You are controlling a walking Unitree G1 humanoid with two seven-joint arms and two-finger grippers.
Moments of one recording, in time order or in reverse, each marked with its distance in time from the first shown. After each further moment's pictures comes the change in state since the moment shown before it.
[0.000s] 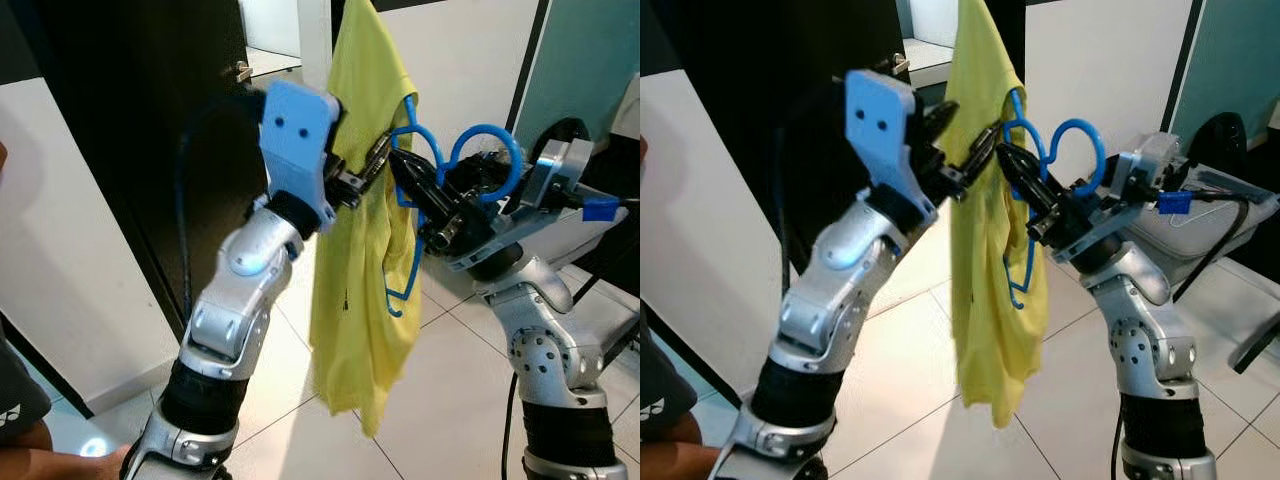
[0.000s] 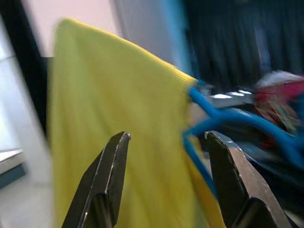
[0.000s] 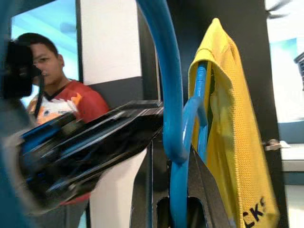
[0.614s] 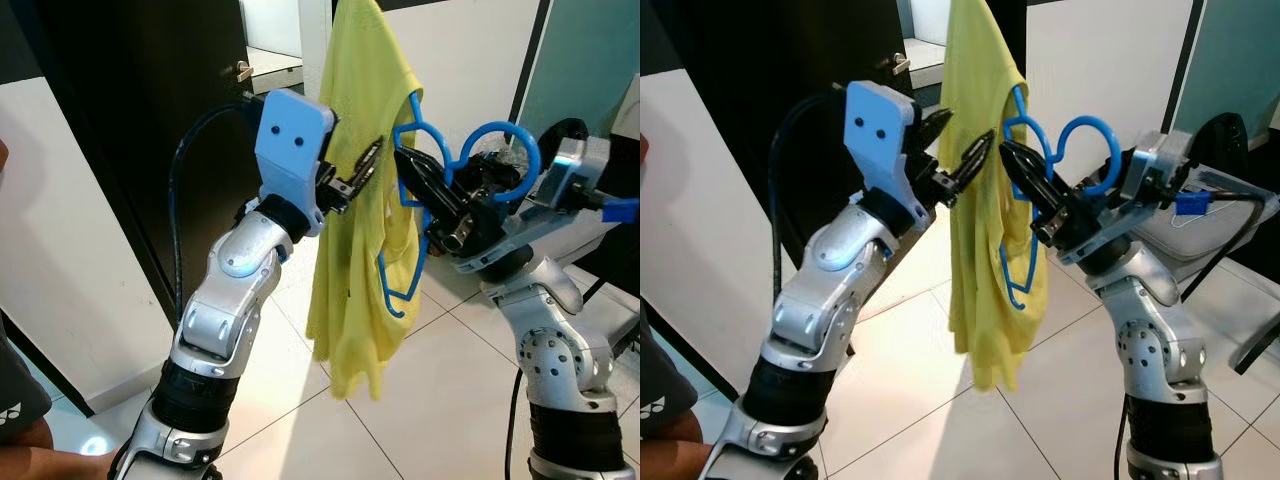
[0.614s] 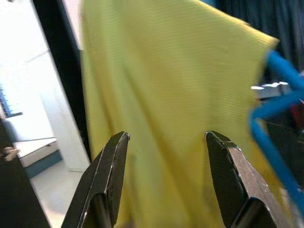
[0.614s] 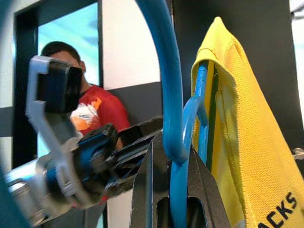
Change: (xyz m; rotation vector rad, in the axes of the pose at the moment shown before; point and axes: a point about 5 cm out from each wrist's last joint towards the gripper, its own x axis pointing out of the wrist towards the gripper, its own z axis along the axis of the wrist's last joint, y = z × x) left arm 0.001 0.022 -0.004 0.087 0.031 0.151; right arm 0.002 0.012 0.004 0.041 -0.026 0.081
